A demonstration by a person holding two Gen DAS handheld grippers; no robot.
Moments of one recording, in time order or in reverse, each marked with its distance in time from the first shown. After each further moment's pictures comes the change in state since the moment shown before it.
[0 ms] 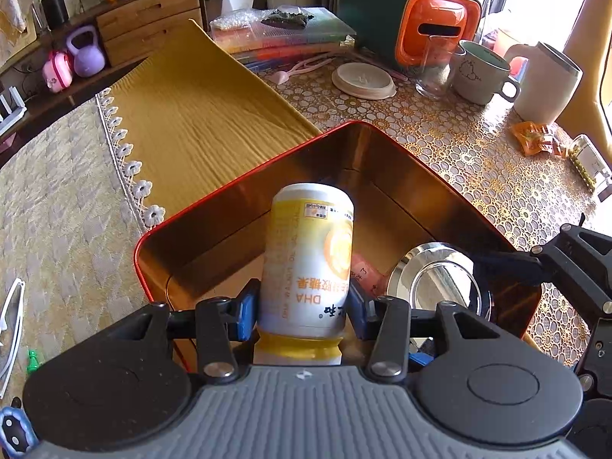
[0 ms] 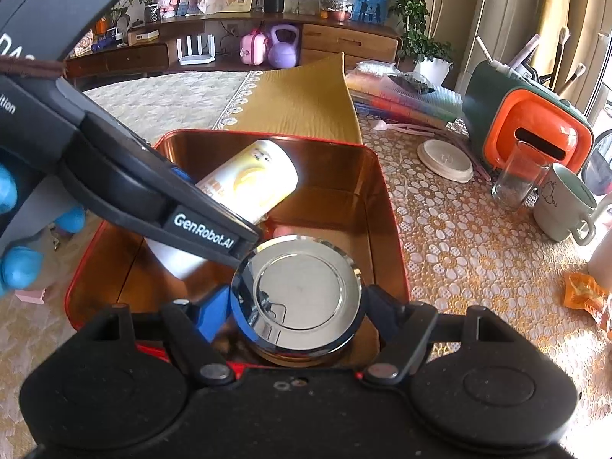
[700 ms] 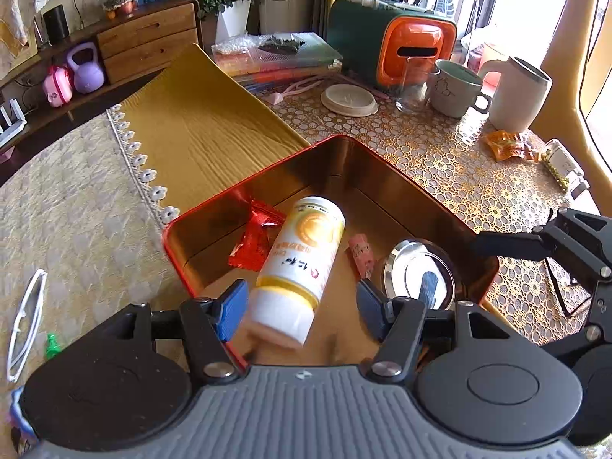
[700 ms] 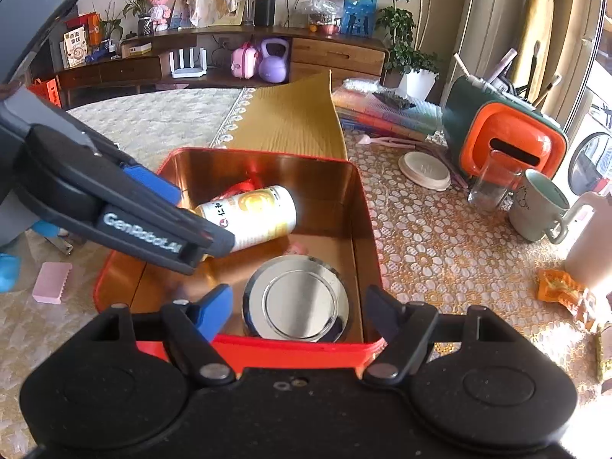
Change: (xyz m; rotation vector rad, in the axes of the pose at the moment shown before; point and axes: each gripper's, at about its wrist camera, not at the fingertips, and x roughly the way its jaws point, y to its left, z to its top) left arm -0.047 0.003 -0.022 0.013 -0.067 -0.027; right arm -0.038 0.002 -0.004 0.015 -0.046 -0.032
